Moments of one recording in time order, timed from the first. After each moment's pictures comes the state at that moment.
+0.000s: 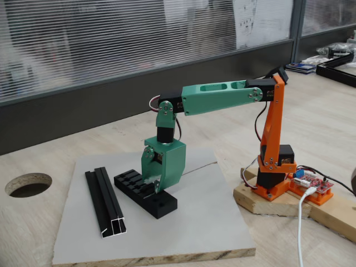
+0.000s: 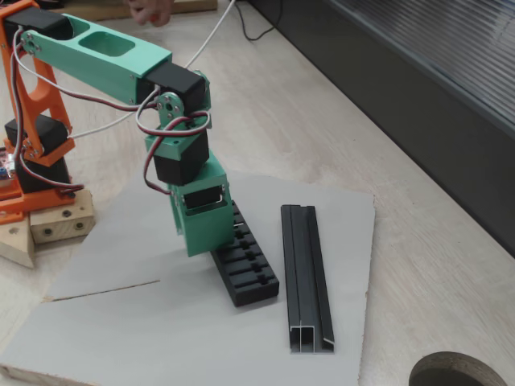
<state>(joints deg) -7.8 85.5 97.6 74.4 141.4</state>
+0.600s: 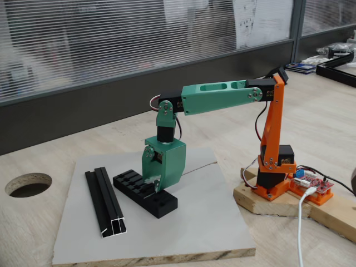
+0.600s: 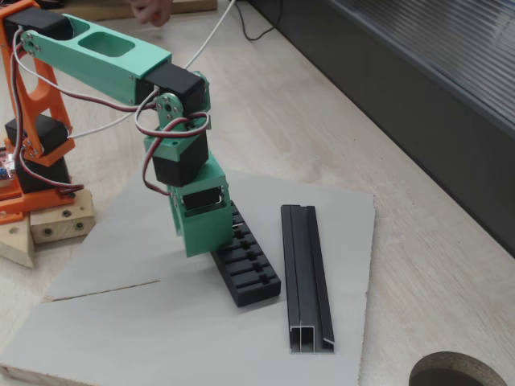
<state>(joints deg) -7.1 85.5 97.6 74.4 141.4</state>
